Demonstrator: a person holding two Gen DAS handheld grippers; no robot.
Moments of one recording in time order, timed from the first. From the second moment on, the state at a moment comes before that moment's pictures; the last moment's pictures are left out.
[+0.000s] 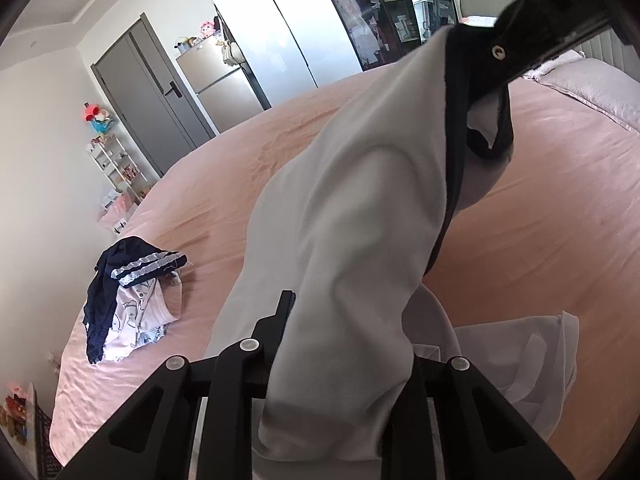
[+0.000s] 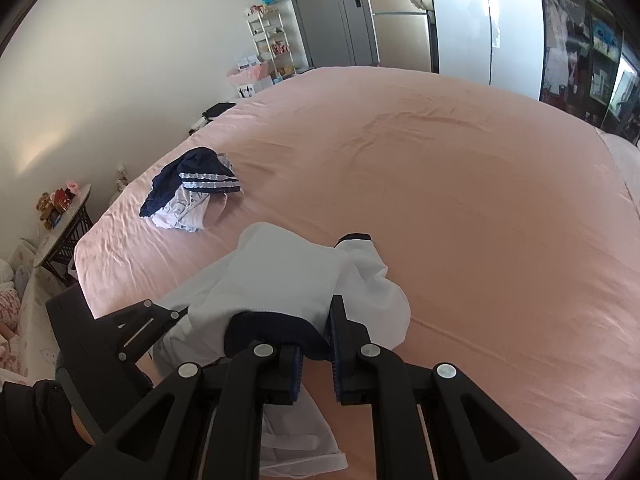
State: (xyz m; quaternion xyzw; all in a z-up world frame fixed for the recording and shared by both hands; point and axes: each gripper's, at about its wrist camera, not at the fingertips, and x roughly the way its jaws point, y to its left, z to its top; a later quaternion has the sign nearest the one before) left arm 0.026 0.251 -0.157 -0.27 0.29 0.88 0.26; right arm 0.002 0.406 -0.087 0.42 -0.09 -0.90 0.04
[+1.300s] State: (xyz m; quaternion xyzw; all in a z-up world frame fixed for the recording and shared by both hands) left arm -0.044 0.169 -0.090 -0.28 0.27 0.89 0.25; right arm -0.027 0.370 -0.115 0.33 0.03 -0.94 -0.09
